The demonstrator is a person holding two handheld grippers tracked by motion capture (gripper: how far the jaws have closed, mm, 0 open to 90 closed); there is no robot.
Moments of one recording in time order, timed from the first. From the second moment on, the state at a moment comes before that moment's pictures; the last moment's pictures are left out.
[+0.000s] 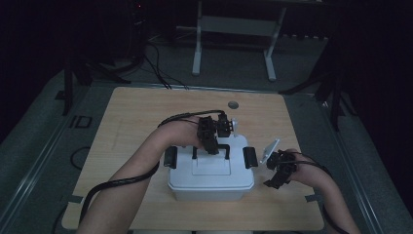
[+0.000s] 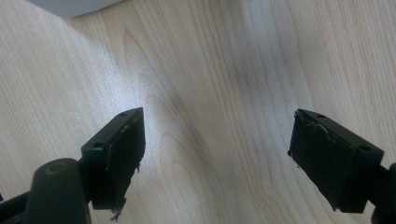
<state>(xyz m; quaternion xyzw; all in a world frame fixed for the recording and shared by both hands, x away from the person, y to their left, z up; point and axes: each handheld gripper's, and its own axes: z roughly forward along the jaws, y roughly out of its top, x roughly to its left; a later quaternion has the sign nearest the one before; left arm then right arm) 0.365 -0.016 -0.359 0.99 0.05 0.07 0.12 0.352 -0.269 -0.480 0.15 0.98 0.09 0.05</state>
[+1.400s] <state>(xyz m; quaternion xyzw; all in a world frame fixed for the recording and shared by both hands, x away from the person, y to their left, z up) 0.363 0.092 -0.379 0.96 0.14 0.08 0.22 0.354 -0.268 -0.480 0.16 0.98 0.09 0.05</state>
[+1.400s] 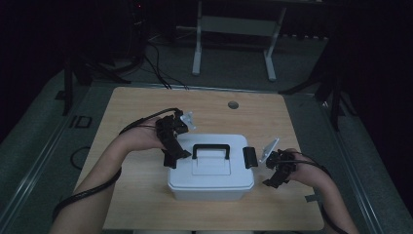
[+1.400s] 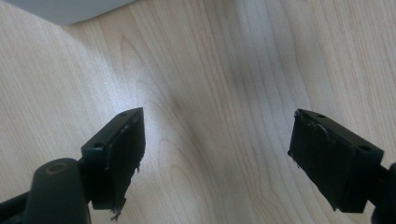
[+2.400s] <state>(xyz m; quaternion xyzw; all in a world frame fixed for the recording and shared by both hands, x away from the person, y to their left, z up) 0.337 0.189 -0.390 0.94 0.20 0.09 0.27 0.355 -0.270 -0.482 0.17 0.98 0.10 0.05</state>
